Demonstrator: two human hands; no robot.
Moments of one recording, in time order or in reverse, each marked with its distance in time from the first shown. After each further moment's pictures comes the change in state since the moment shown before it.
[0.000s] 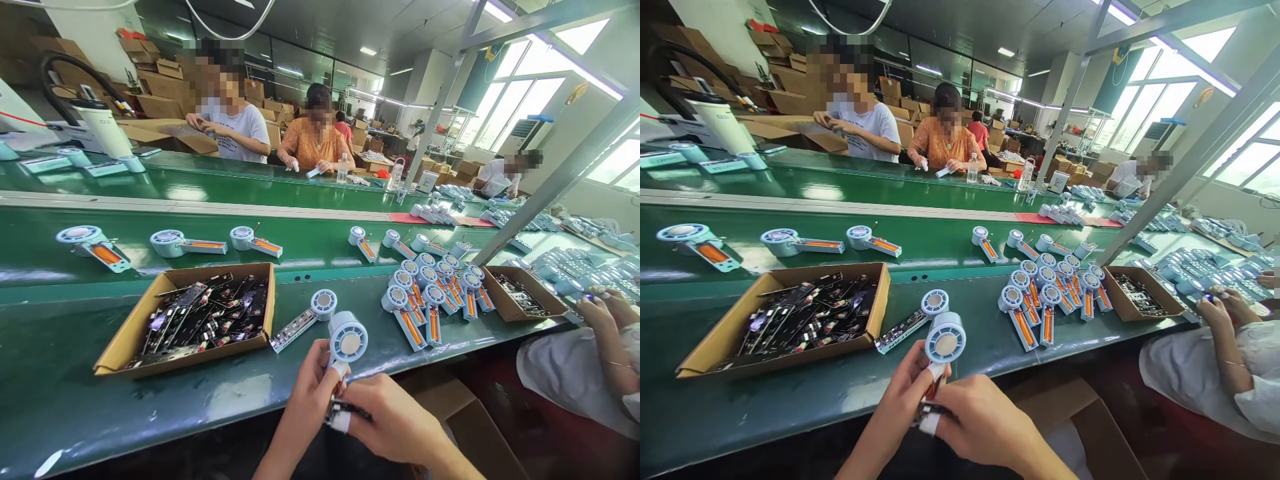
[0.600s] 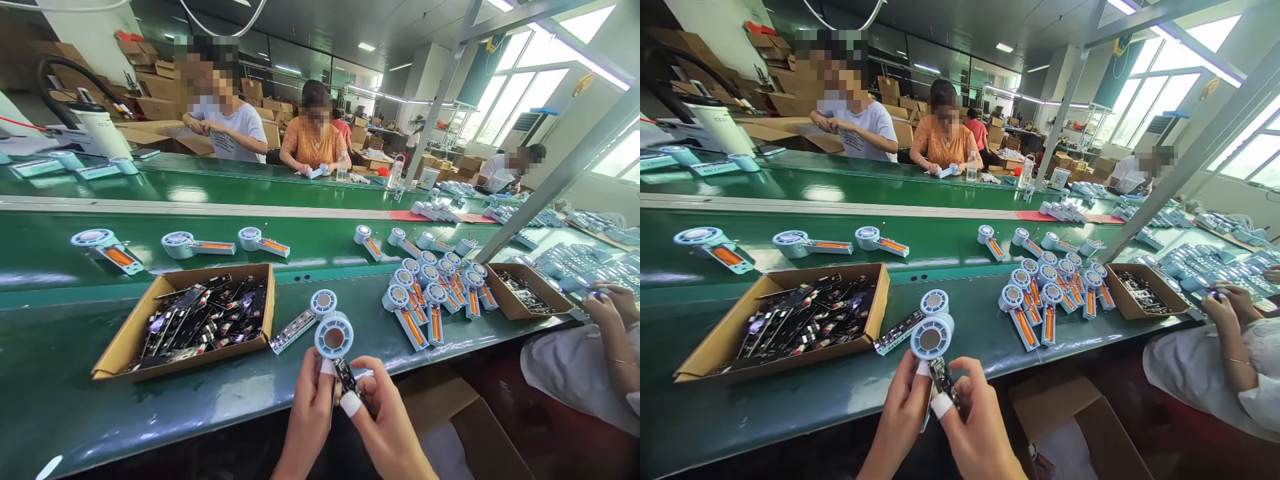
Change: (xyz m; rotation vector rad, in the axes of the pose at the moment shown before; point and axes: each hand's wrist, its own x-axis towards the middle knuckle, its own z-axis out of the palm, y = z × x) left_hand -0.007 -0.017 0.004 0.164 0.257 0.087; right_hand -0.009 0.015 0.052 0.513 0.514 0.245
